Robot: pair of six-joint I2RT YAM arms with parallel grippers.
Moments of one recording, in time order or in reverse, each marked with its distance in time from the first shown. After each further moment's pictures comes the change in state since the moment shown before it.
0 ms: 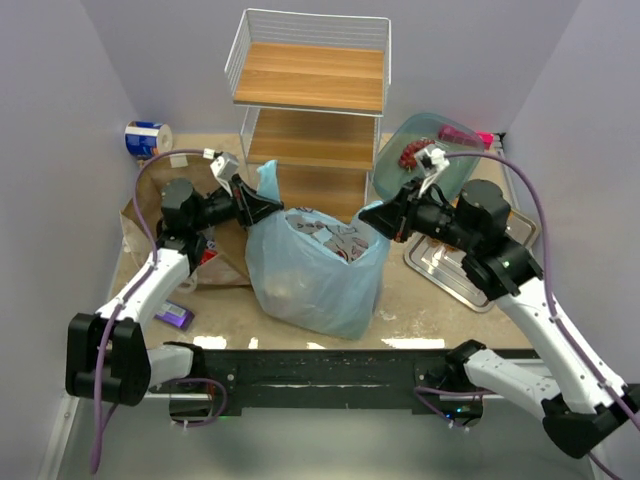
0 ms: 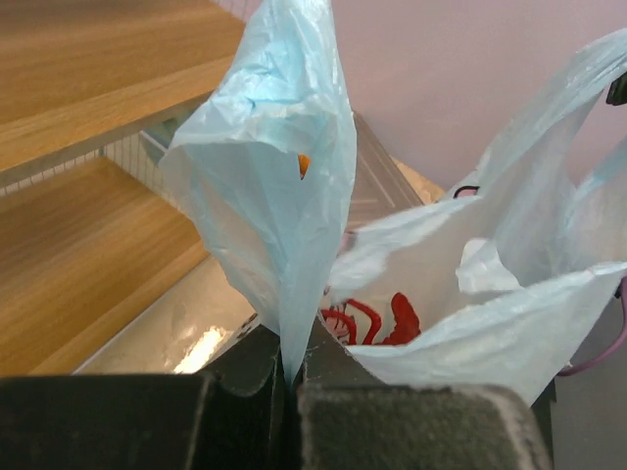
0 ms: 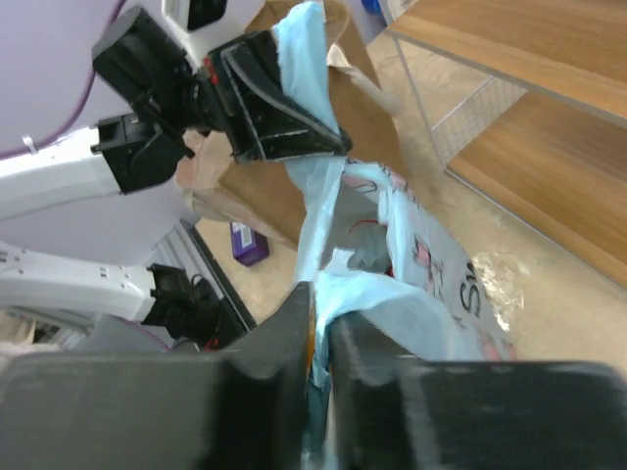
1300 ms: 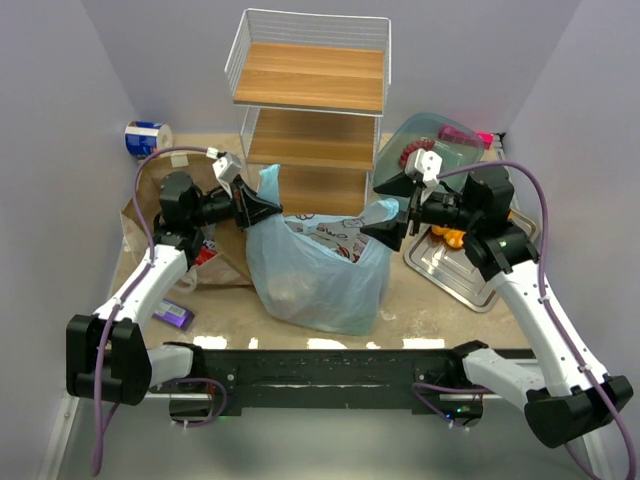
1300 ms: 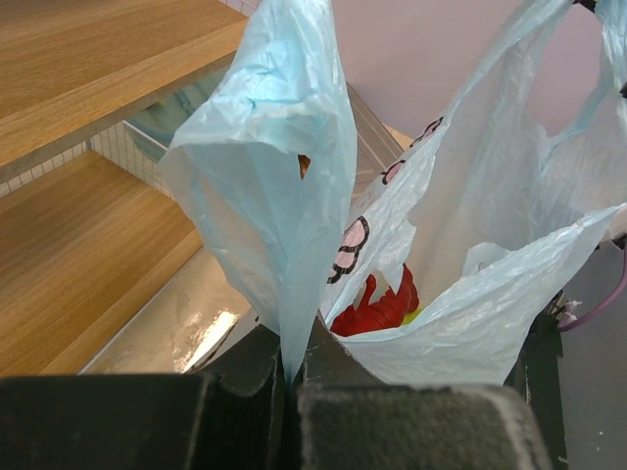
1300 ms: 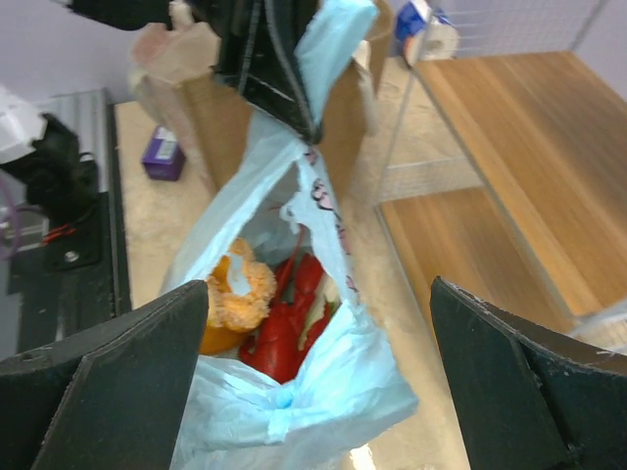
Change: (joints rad) left arm 0.018 0.024 0.073 -0.171 0.086 0.153; right arm -0.185 0.112 0.010 0.049 -0.424 -0.626
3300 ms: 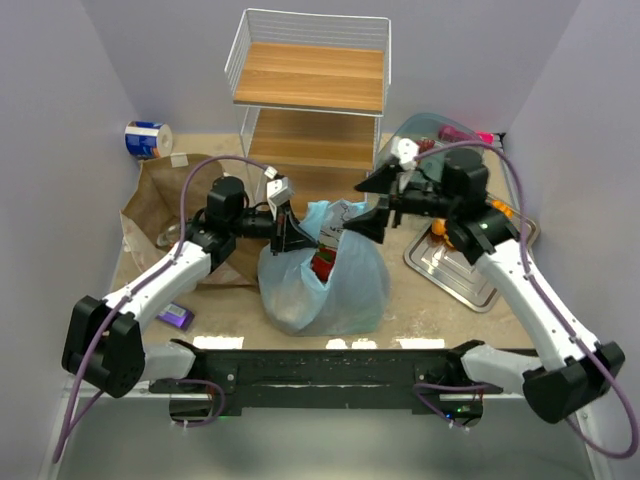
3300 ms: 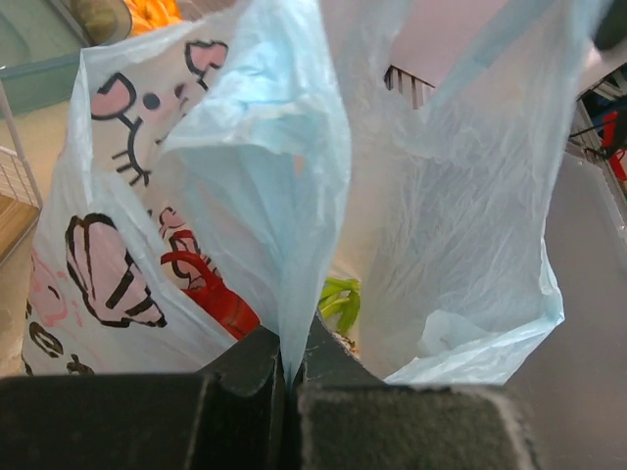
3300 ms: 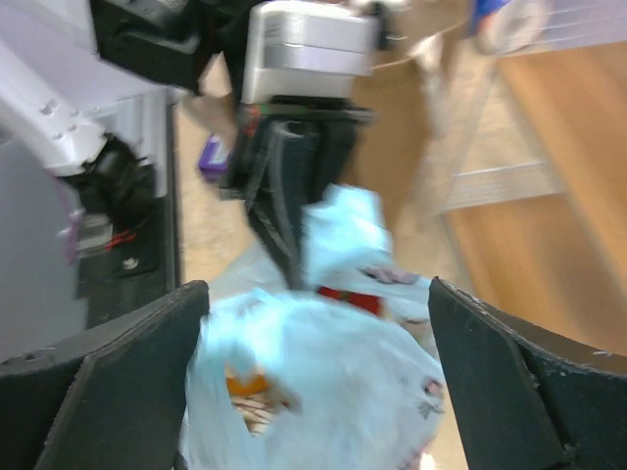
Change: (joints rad) left arm -0.301 0.069 0.063 -0.240 -0.012 0.146; right arm 0.158 0.182 0.114 -0.019 0.028 0.075
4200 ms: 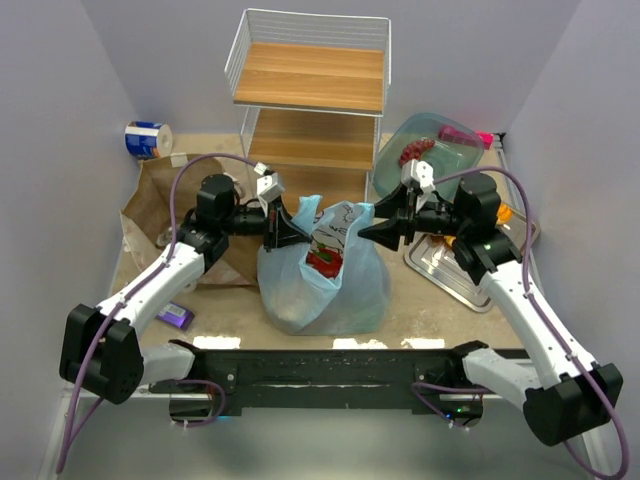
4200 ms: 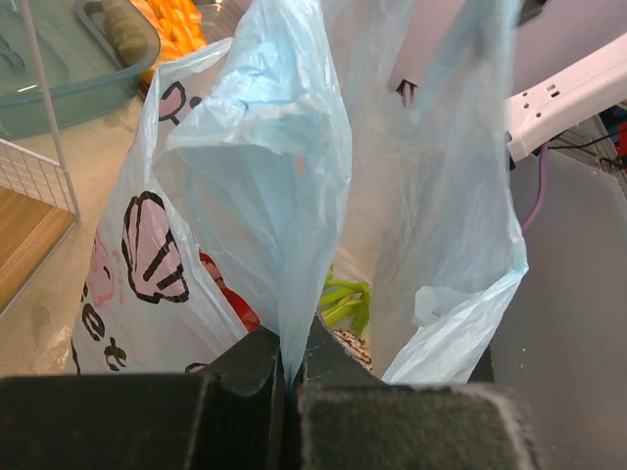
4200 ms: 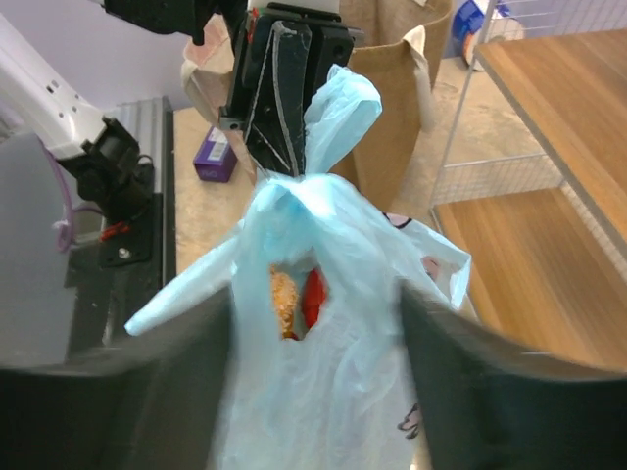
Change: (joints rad) left arm 0.053 -0.045 0.000 -0.009 0.016 0.008; right arm -0.176 -0.196 -0.289 0.232 -0.167 0.057
